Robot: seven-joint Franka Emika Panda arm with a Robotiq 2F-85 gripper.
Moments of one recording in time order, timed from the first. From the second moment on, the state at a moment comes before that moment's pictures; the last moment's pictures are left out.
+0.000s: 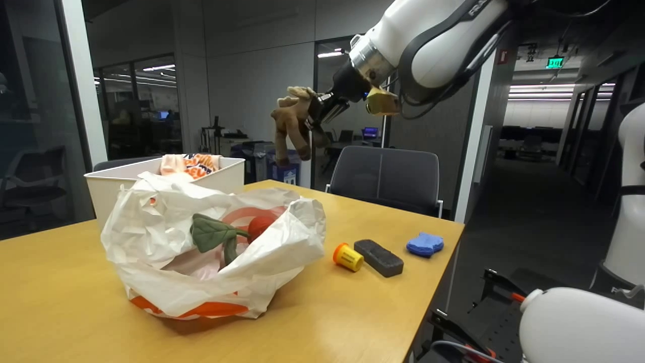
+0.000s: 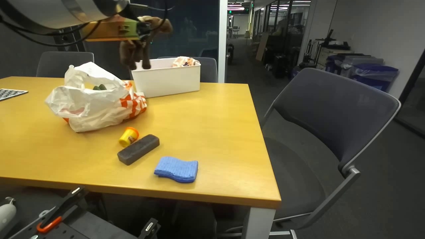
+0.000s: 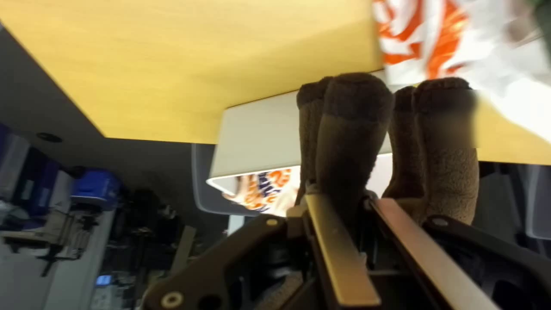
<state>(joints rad) 0.46 -0.24 -0.19 -2.63 -0.38 3.26 0.20</state>
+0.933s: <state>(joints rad) 0.88 -0.31 0.06 -2.71 -0.14 2.95 0.01</state>
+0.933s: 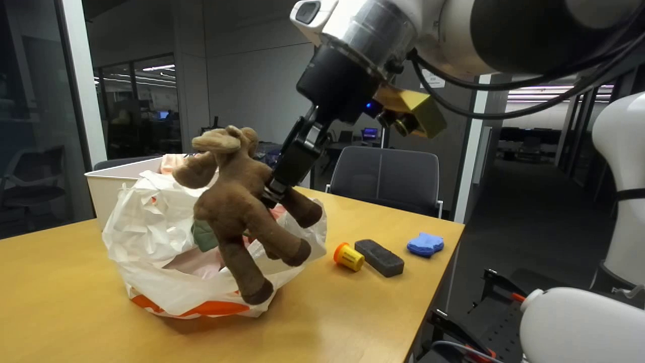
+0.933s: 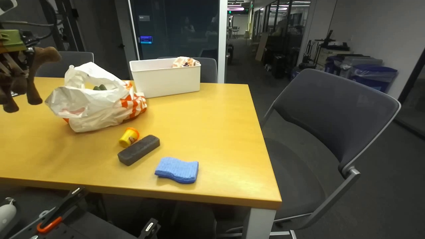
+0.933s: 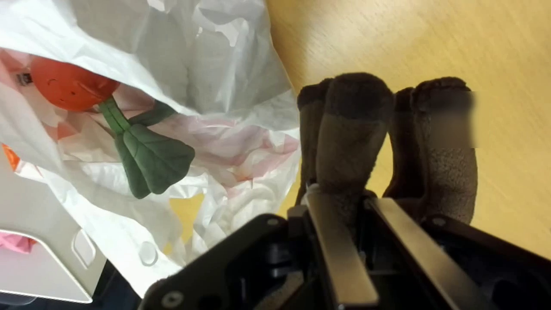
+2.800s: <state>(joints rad) 0.44 0.13 0.23 -2.46 -0.32 2.97 0.12</state>
